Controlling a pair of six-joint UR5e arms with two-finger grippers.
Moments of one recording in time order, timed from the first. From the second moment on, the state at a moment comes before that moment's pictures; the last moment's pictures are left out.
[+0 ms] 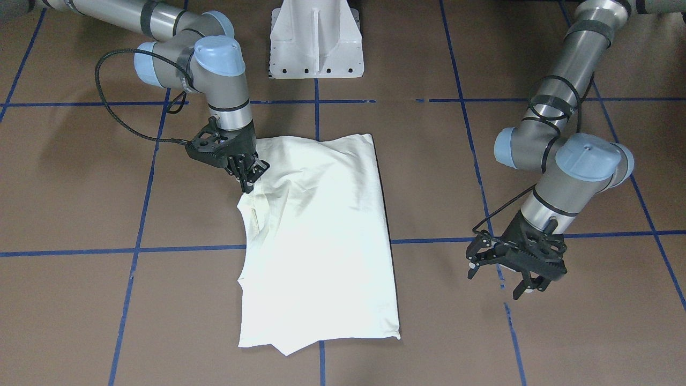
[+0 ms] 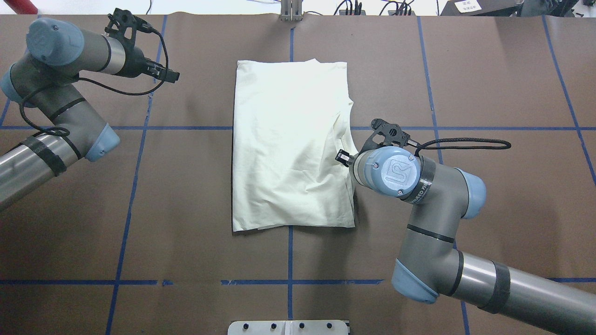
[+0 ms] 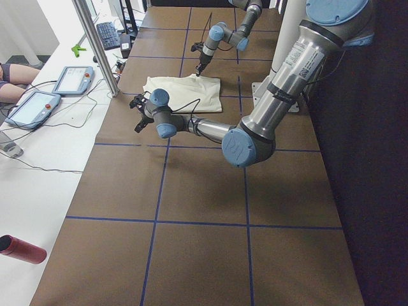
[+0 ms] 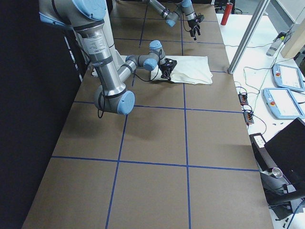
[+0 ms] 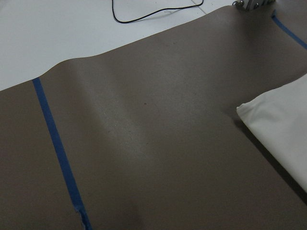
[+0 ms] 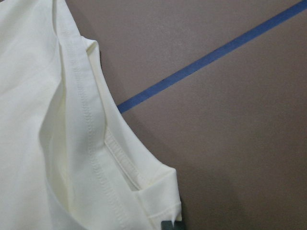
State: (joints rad) left arm -0.93 -2.14 -1.16 -2.53 -1.92 -0.60; right arm 0.46 -1.11 1.72 -1.34 1.51 1.77
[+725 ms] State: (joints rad) left arm -0.80 -2.03 -1.44 -2.52 -2.00 -1.01; right arm 0.45 -1.25 1.93 -1.20 1.49 1.80
